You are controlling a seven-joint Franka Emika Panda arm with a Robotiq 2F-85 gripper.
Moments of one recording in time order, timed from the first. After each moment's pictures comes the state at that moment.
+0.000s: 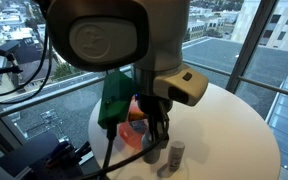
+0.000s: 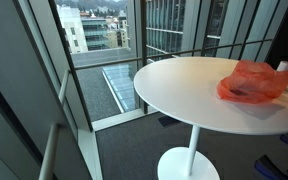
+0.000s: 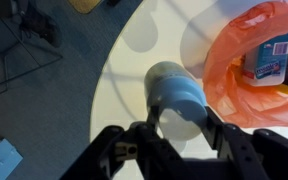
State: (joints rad) arm -0.37 -0.31 -0.28 -2.53 -0.07 2.27 0.14
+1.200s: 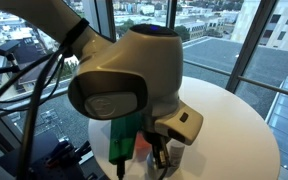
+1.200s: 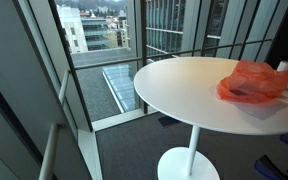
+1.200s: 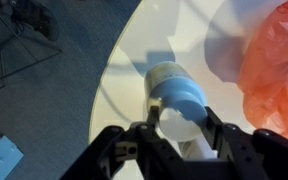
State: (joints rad) arm -0.37 -0.14 -0.32 -2.62 -0.04 2.55 0.08
